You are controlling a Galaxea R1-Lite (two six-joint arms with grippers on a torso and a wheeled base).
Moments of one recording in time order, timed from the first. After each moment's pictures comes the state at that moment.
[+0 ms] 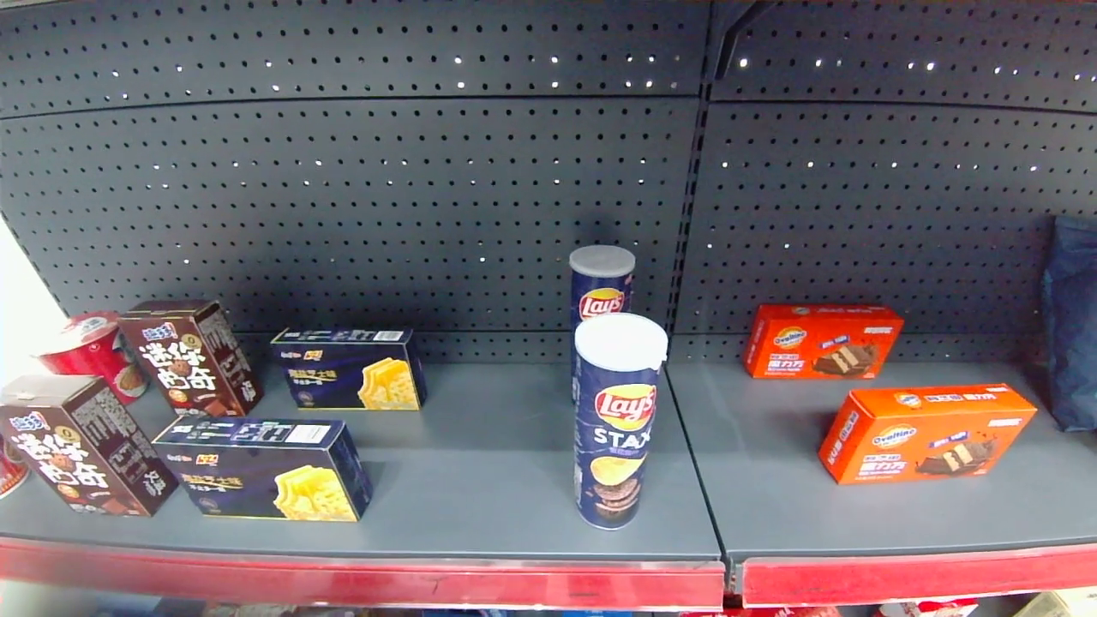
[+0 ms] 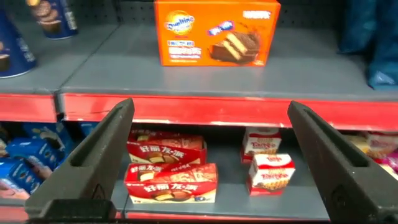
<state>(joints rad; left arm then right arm) -0.23 0.10 0.00 0.00 0.04 -0.03 0.00 0.00 -0.03 0.01 0.02 -0.01</state>
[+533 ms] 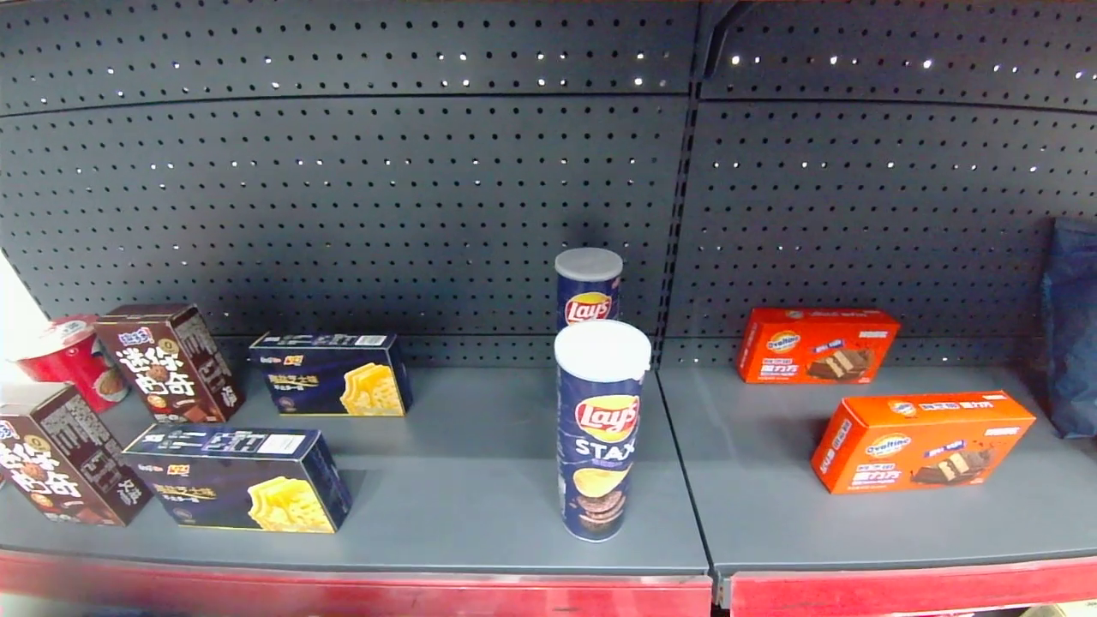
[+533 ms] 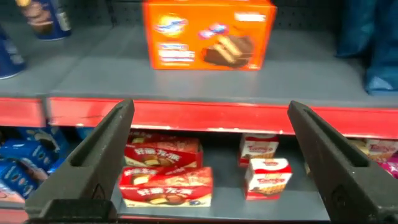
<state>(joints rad) -0.23 0.10 0.00 0.00 0.05 -0.04 0.00 0.00 -0.03 0.01 0.03 -0.01</state>
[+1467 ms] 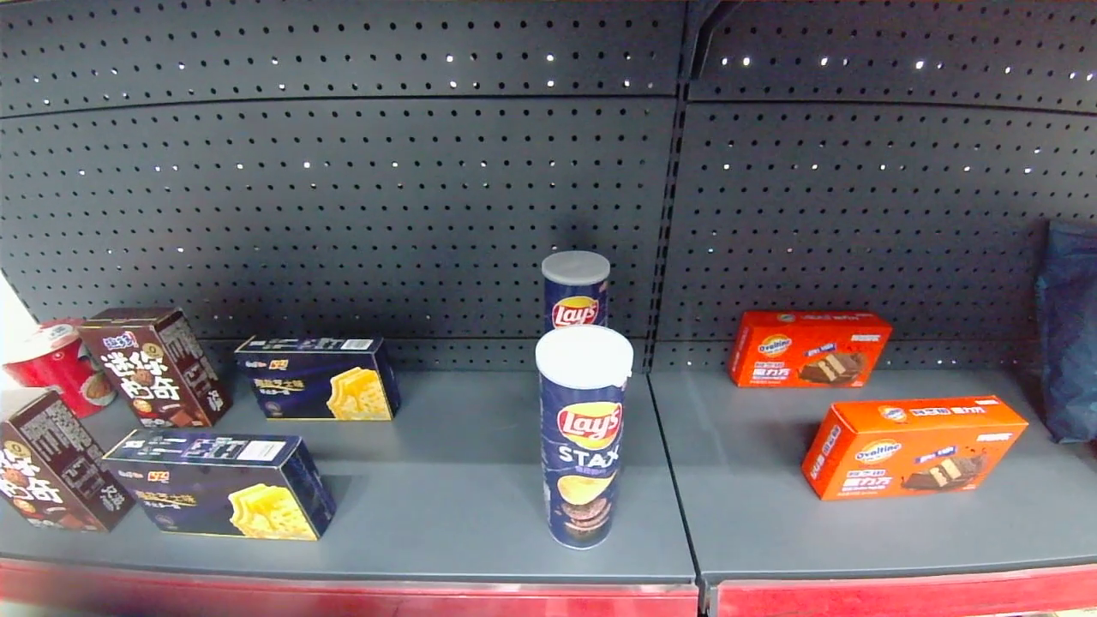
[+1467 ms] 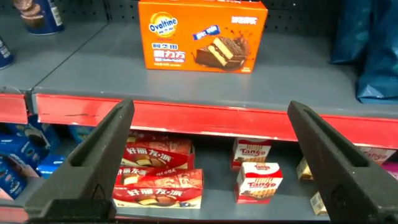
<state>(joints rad) -0.23 0.10 0.00 0.00 0.05 -0.04 0.00 0.00 -0.03 0.01 0.04 -0.05</state>
